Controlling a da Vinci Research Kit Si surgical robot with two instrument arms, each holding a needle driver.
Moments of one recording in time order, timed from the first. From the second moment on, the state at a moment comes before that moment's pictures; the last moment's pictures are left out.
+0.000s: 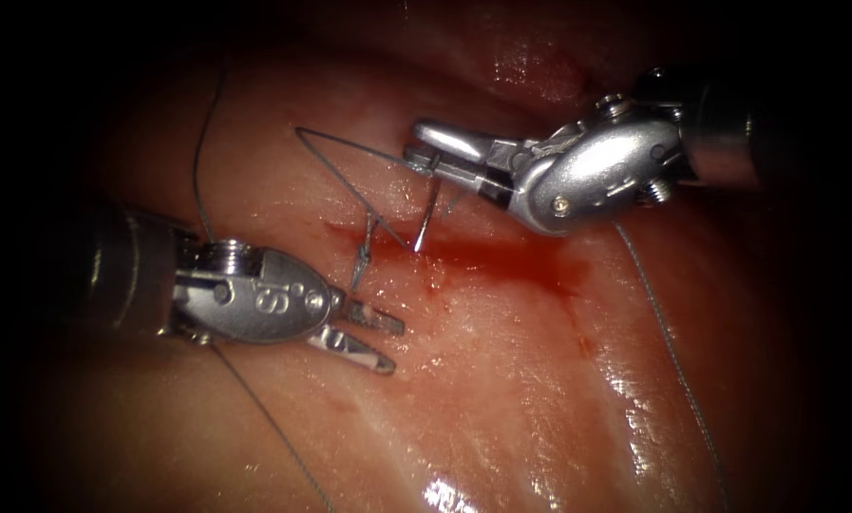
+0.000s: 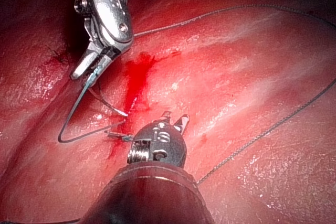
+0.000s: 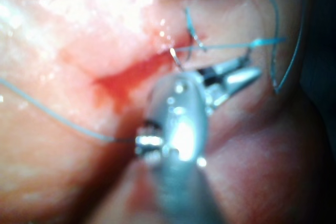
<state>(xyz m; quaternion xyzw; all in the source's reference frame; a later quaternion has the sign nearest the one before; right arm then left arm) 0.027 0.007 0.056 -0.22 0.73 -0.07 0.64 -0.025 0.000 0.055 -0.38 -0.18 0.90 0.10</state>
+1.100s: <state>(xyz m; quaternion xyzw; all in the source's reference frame) 0.027 0.009 0.058 -0.13 0.76 0.01 0.64 -0.025 -0.001 0.058 -0.38 -0.18 0.90 0.09</state>
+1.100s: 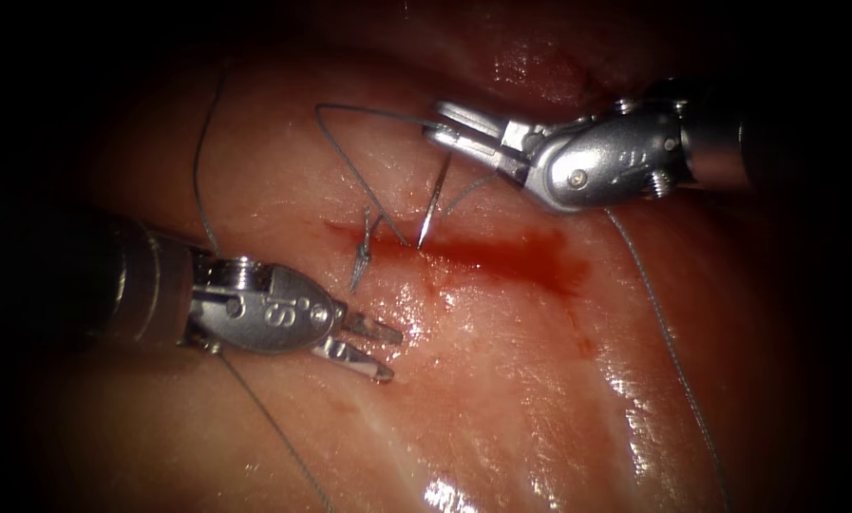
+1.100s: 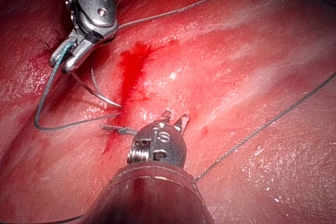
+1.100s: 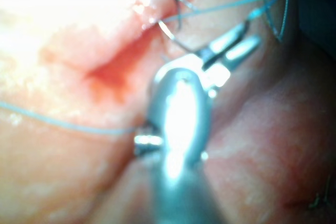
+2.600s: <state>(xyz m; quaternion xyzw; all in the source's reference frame) 0.027 0.008 0.059 0.06 0.77 0.16 0.62 -0.024 -0.001 0.059 -0.38 -0.18 0.90 0.08</state>
